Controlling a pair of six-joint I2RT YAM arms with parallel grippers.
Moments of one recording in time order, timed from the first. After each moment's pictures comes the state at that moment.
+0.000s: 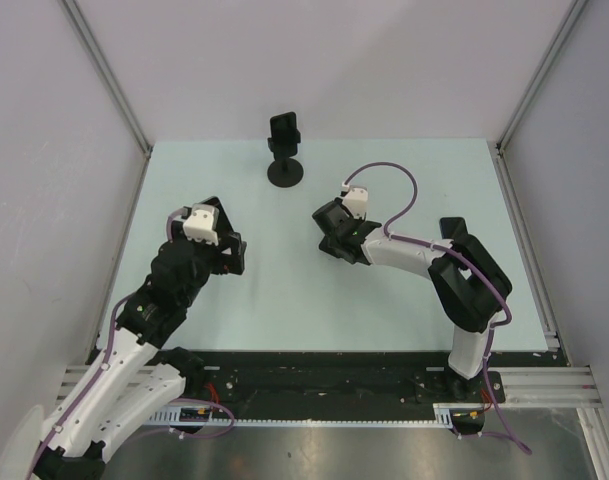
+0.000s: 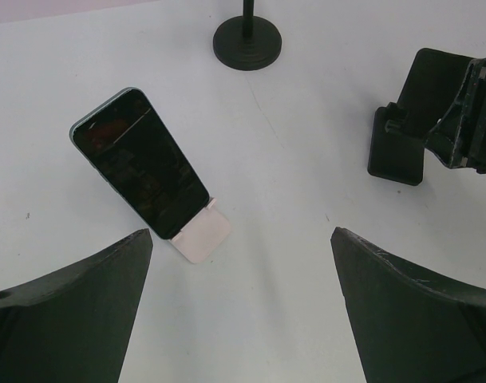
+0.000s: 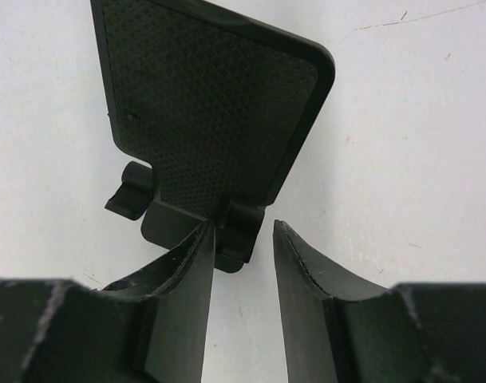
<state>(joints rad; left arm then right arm) -0.50 0.63 0.70 -0.35 -0.25 -0.09 0.77 1.84 1.22 -0.27 0.62 0.73</state>
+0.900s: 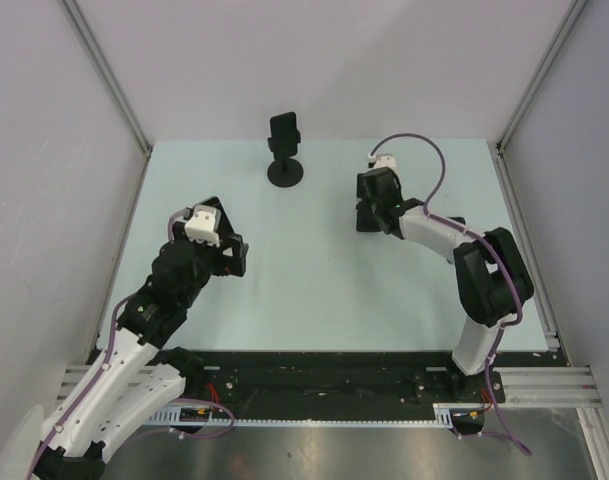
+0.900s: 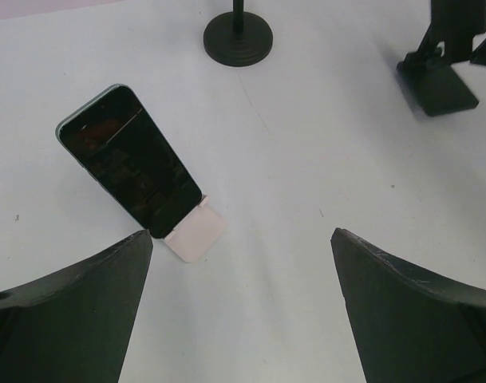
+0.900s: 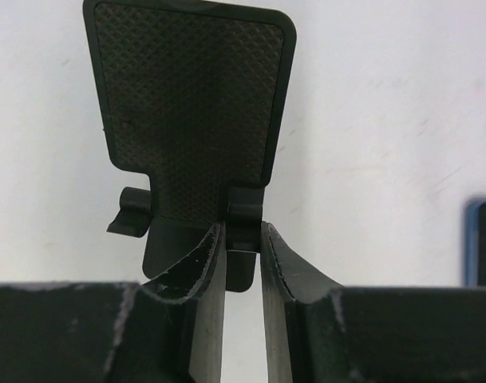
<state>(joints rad) -0.50 0.63 0.69 -0.35 -0.23 -0.09 0.51 1.80 1.22 -0.15 0.43 0.25</state>
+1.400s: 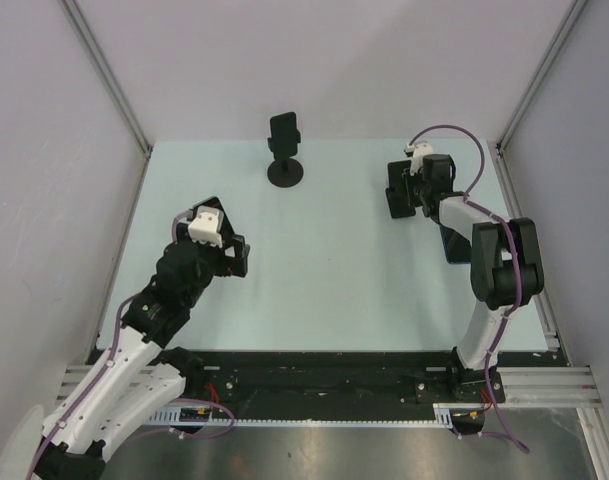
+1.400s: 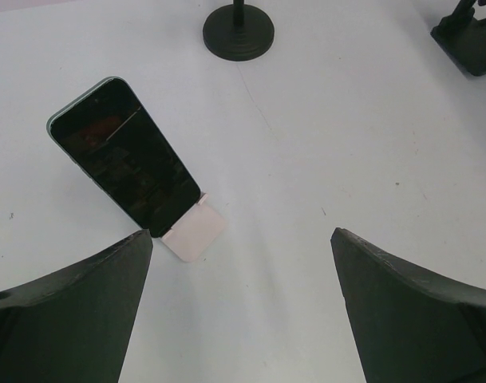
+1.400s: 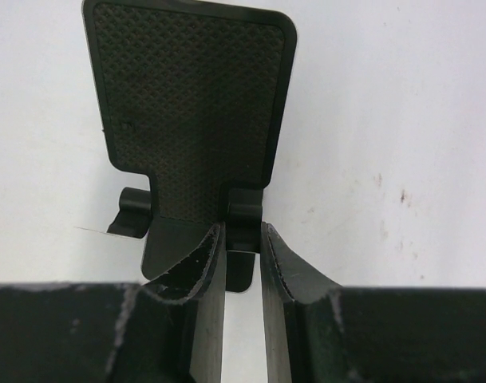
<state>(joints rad) -0.50 0.64 0.66 -0.32 -0.23 -0.09 0.14 1.86 1.22 0.06 0.02 -0.14</state>
